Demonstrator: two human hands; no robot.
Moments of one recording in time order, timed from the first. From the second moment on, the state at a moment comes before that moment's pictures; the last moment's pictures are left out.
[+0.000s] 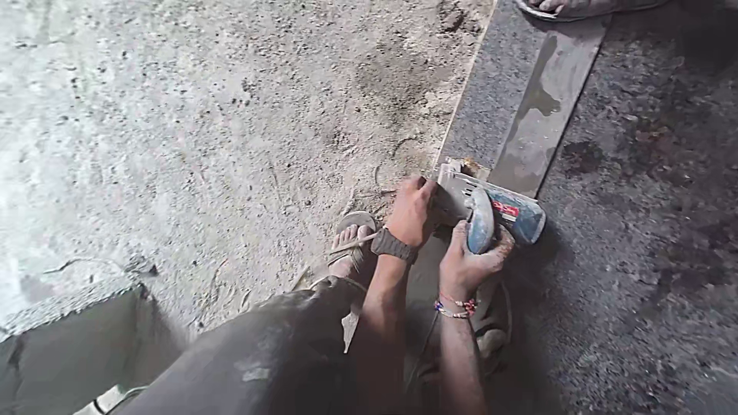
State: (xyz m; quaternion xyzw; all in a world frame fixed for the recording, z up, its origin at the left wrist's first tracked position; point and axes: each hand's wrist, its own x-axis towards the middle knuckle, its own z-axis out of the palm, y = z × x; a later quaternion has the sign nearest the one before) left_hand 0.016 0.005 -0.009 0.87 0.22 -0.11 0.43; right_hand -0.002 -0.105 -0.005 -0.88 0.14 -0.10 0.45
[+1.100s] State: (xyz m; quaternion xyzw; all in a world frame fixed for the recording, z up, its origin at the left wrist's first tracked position) left_hand 0.037 0.013 -0.018 0.89 0.19 -0.07 0.41; right_hand 0.021 -0.096 -0.011 -0.87 0.16 -0.13 0.44
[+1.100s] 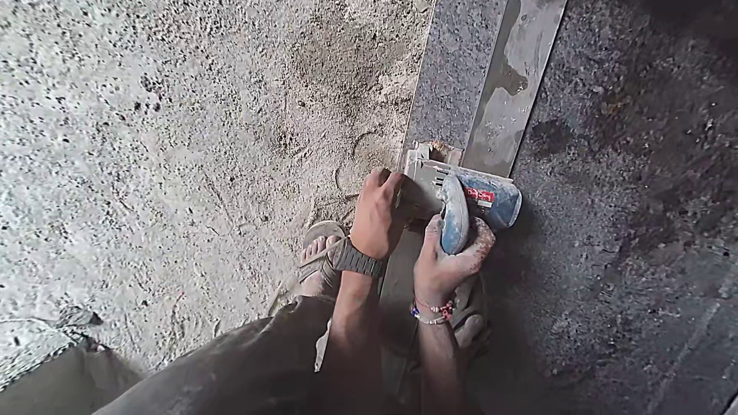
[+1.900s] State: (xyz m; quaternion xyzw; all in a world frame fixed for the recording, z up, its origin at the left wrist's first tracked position) left_hand 0.053 0.019 -0.018 0.89 0.18 -0.04 0.42; right_hand 0.039 -0.090 -0.013 -0.87 0.16 -0.15 0.44
